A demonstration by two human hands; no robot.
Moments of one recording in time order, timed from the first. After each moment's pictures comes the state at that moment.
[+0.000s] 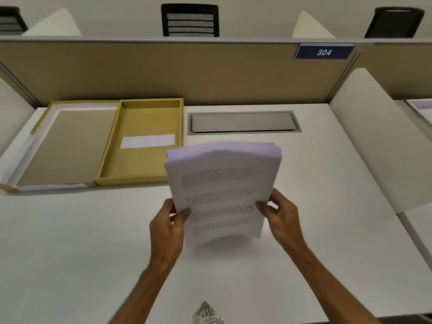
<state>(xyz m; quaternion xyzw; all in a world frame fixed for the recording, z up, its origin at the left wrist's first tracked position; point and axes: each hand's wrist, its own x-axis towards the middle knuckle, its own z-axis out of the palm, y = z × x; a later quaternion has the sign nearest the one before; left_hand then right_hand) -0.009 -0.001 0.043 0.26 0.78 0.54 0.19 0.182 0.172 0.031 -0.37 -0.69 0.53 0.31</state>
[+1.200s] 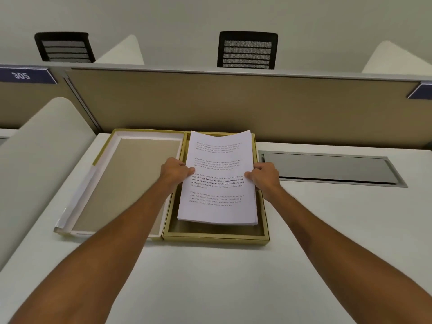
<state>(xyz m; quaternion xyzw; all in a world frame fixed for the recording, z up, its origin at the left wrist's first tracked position) -0.425 0.111 0.018 0.14 0.86 0.39 0.29 -0.235 0.271 -0.005 -0.50 -0.68 0.51 0.16</state>
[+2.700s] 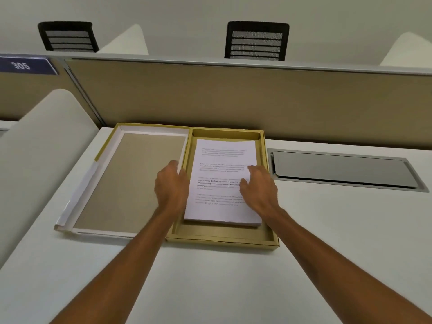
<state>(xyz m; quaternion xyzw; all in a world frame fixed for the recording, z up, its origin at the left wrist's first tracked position) -0.394 0.083 0.003 0.16 0.93 0.34 0.00 -0.244 0.222 -0.010 -0.43 -0.85 0.26 0.15</state>
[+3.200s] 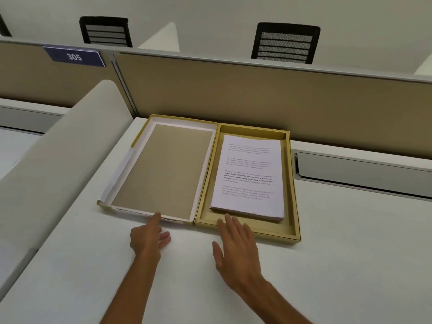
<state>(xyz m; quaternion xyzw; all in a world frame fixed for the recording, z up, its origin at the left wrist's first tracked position) -0.379 -0.095 -0.050 -0.31 0.70 0.61 0.19 -0.199 0.032 -0.040 -0.25 -0.95 0.18 0.02</state>
